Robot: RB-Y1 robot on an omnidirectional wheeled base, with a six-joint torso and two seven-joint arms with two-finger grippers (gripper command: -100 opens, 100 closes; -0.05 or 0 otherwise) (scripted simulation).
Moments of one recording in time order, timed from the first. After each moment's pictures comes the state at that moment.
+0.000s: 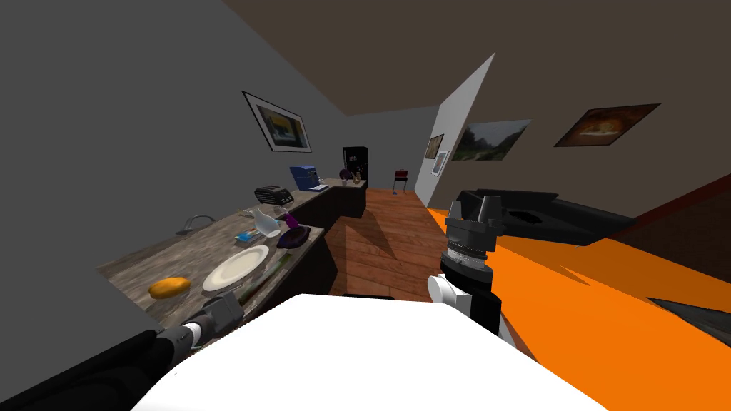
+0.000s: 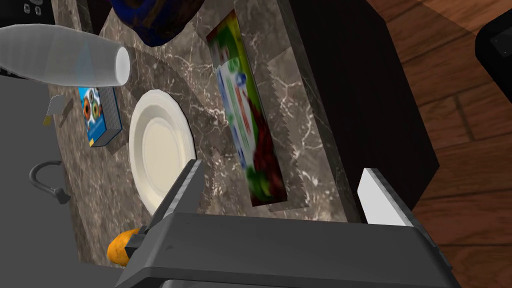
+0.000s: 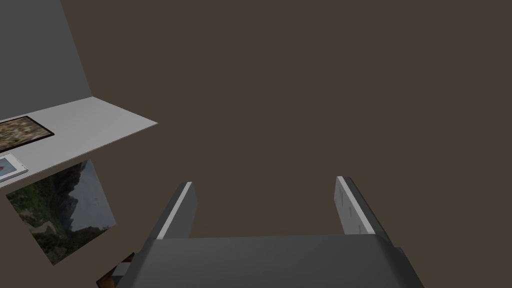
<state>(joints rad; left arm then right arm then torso) 1.31 0.67 0.48 -2.37 0.72 0.49 0.78 0.47 0.05 0.00 -2.38 -0.02 -0.61 0.10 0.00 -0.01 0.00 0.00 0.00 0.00</state>
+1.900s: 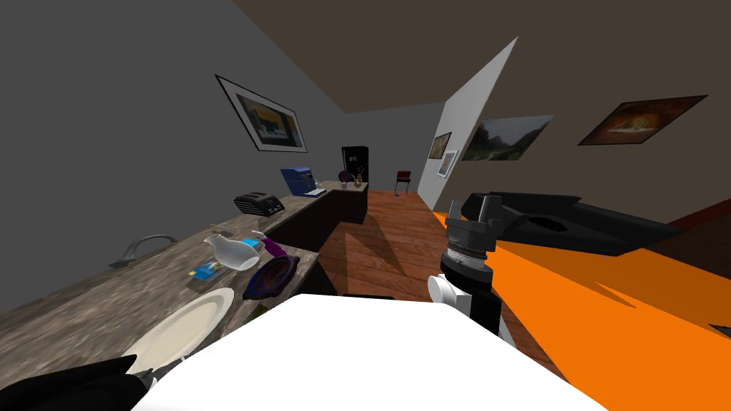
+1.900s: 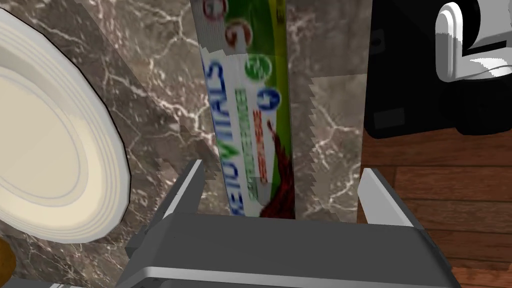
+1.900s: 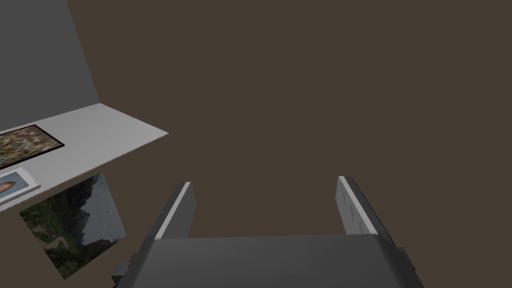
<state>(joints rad) 1.39 0.76 0.53 -2.31 1.02 0.97 1.03 0.47 0.05 0.00 -2.38 -0.02 -0.61 0.10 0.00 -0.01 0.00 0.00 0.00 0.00</state>
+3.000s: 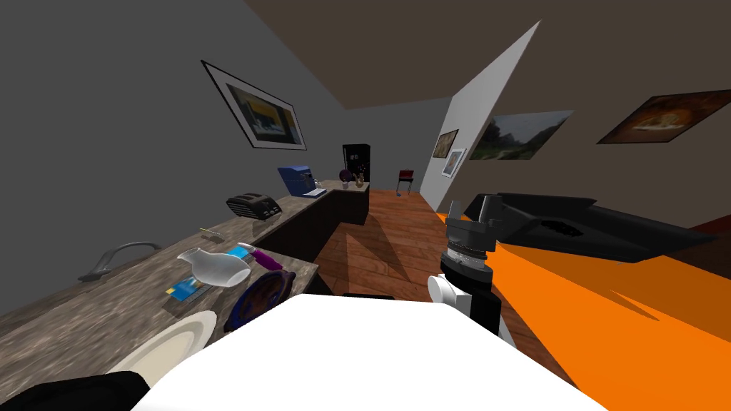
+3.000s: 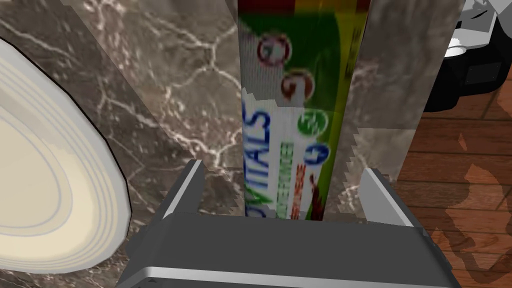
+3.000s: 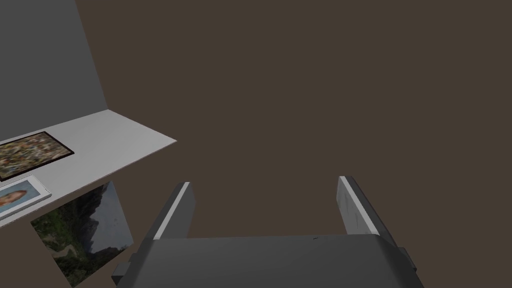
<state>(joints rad) 1.36 0.75 0.49 -2.23 1.07 1.07 1.06 0.47 0.05 0.00 -2.38 -0.02 -0.61 0.10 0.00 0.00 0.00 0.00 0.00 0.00</state>
